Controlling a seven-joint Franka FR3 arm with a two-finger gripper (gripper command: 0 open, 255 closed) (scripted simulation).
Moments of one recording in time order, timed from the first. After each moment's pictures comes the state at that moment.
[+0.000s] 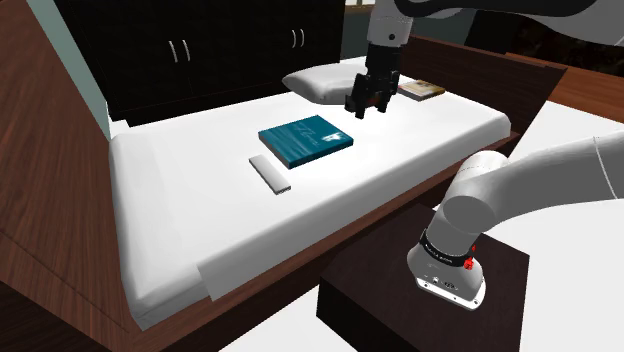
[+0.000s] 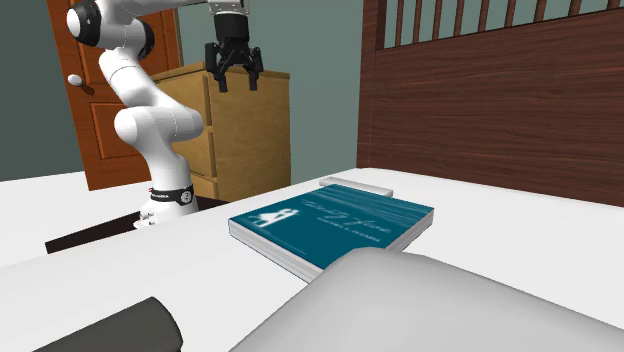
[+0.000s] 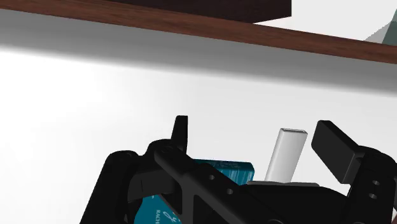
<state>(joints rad) -0.02 -0.81 -0.03 -2.38 0.09 1.54 0.15</state>
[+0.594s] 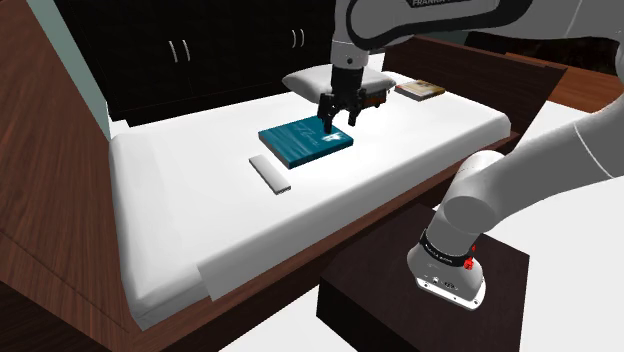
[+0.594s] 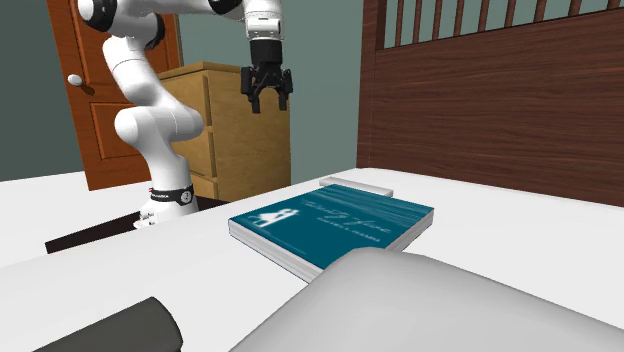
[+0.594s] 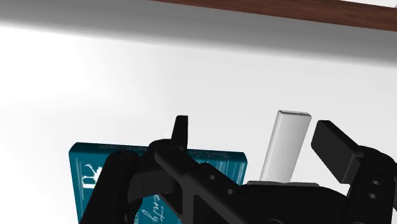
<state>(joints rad) 0.00 -0.61 0.06 -2.39 0.12 1.75 0.24</state>
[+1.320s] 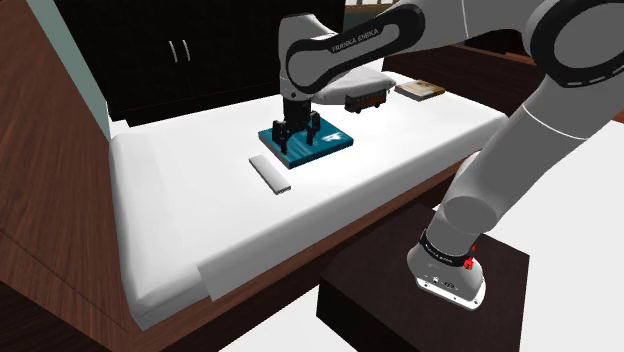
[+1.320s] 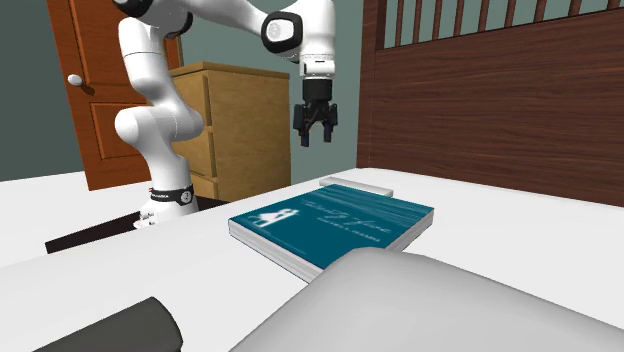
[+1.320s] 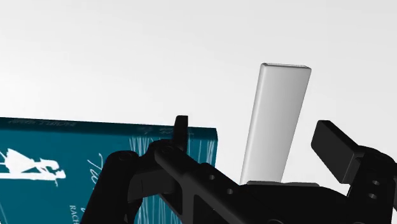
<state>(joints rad) 0.01 -0.21 0.18 -2.26 0.09 2.03 0.41</state>
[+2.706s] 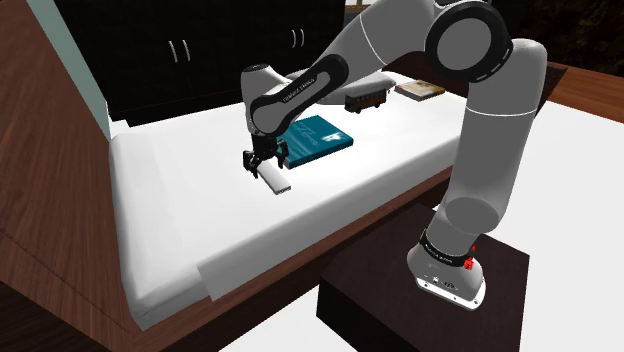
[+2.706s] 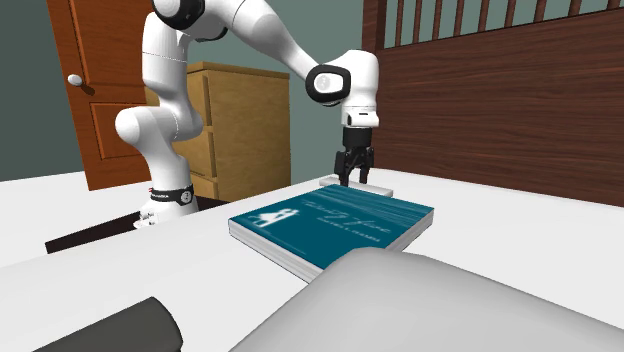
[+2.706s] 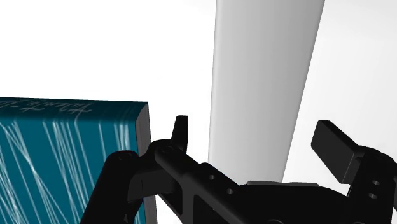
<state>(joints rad) 0.04 0.23 0.22 -2.05 -0.06 2.25 0.60</state>
